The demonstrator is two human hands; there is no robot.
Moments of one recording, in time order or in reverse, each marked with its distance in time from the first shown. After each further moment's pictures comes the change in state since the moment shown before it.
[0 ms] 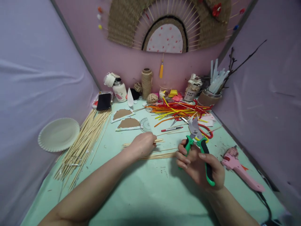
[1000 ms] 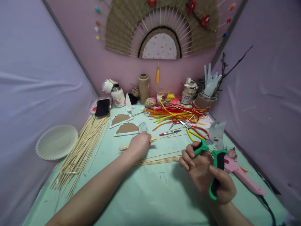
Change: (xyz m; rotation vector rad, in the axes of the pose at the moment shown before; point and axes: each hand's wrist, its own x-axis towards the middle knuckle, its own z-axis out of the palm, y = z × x) left_hand 0.009 -0.005 -0.002 0.091 0.036 -0.164; right_hand -0.003 0.003 -0.009 -0.137 -0.026 -0.355
